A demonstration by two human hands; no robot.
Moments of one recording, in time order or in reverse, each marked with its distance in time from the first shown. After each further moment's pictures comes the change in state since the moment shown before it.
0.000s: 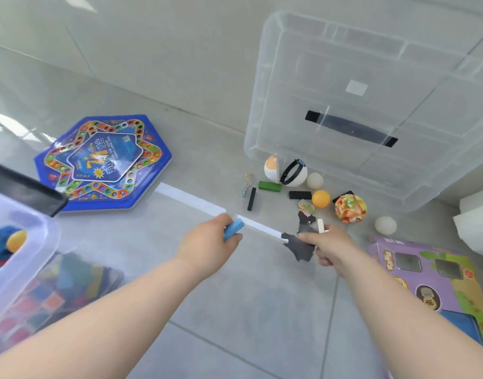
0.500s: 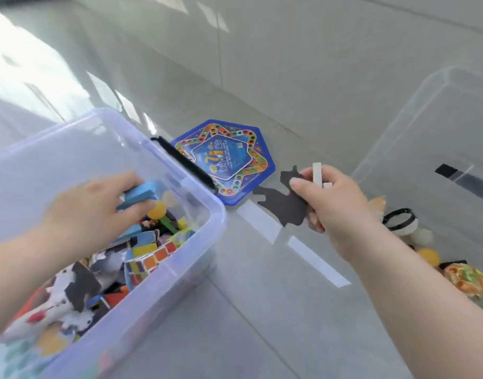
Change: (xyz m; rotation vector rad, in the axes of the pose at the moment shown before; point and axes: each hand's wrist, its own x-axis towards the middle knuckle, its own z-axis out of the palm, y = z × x) left_hand -0.123 -0.156 -0.179 0.129 0.491 -0.283; right_hand -0.135 -0.139 0.148 0.009 -0.391 -0.513
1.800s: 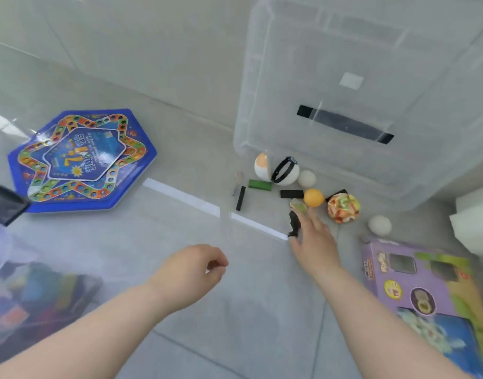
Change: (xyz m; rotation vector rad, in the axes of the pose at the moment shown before) left_hand -0.027 0.172 0.195 -0.080 -0.641 0.475; right_hand 0.005 0.203 -0.173 -0.981 0.275 0.200
